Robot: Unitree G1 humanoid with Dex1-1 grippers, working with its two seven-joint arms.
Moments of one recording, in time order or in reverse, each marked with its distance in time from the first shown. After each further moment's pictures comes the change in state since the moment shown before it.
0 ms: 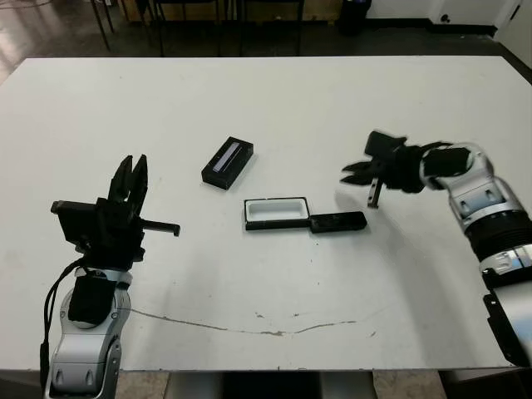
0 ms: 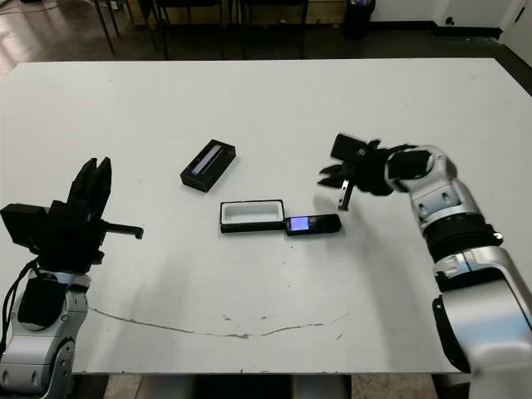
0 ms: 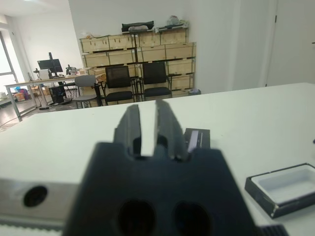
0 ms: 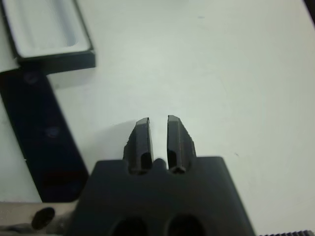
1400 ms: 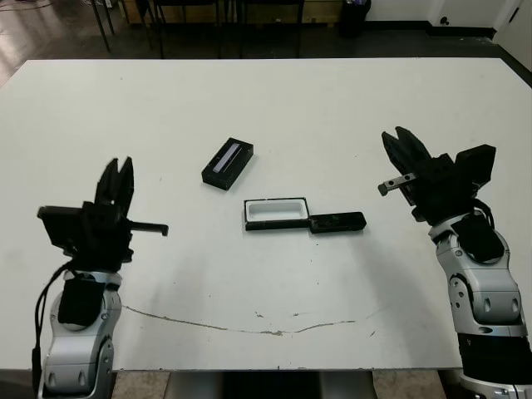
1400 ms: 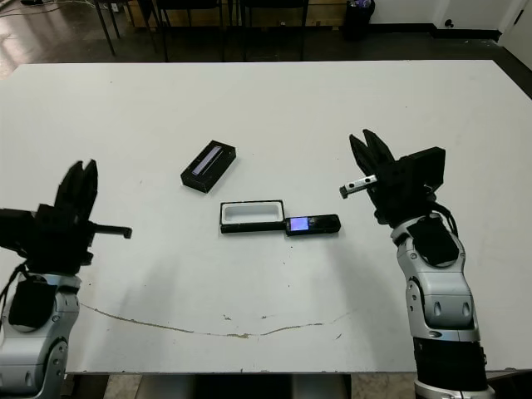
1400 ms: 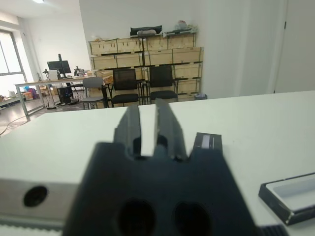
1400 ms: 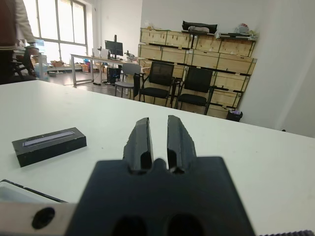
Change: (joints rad) left arm -0.004 0.008 0.063 0.020 -0.038 -0.019 -0.010; right arm 0.605 0.218 -0.465 -0.899 0.407 0.217 -0.712
